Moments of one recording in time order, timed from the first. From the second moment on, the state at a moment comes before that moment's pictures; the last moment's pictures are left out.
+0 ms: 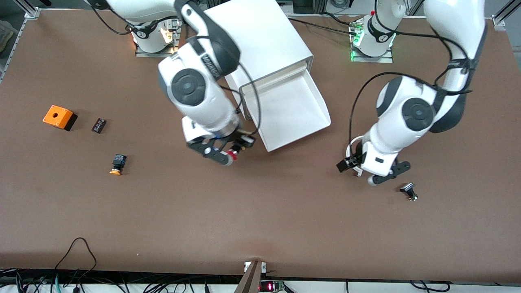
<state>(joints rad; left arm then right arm) -0.03 0.47 -0.34 -1.67 0.08 2.19 -0.88 0.52 0.71 0.05 -0.99 0.13 1.72 0.93</state>
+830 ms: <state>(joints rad) -0.23 0.53 -0.37 -1.80 0.08 2.31 -1.11 0.39 0.53 -0.23 -1.62 0.14 2.05 0.02</state>
